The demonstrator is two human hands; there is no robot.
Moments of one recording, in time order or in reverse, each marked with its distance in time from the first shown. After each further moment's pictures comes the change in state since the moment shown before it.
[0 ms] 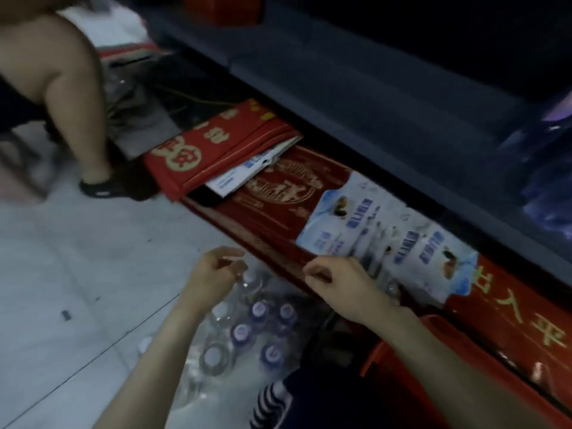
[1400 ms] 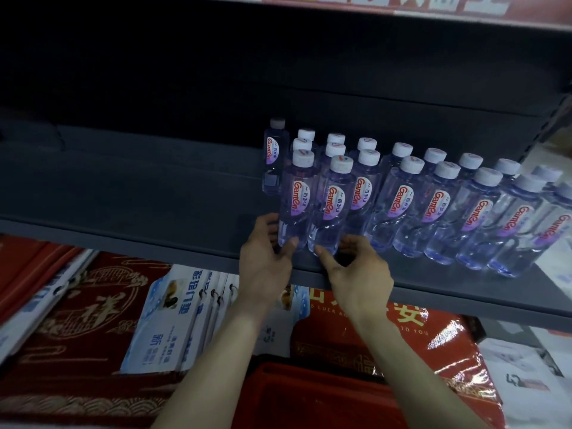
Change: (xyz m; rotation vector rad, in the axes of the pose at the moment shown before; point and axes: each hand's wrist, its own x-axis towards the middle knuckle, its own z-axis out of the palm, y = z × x) left_hand -0.045 0.243 0.363 -0.035 -0.339 0.748; right_hand -0.139 0.165 -0.201 0.078 1.296 0.599
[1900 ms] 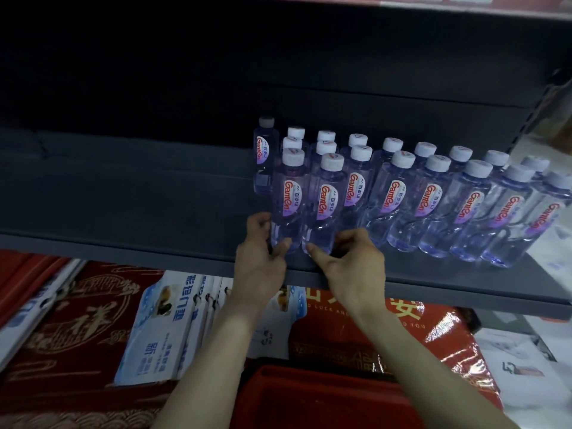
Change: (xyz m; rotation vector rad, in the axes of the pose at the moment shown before) left_hand 0.003 -0.002 -0.004 -0.007 -0.112 0.005; right_hand 0.008 -0.002 -0.001 0.107 -0.049 0.051
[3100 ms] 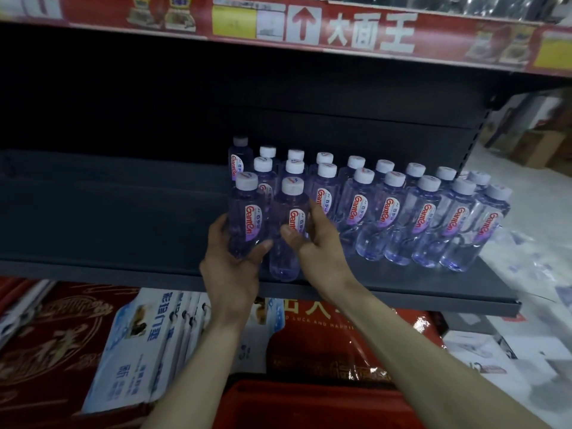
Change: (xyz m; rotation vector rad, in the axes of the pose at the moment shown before) left_hand -0.015 0.032 0.007 -0.282 0.286 0.088; right_hand 0.014 -0.049 -0.030 0.562 -0.381 -0.104
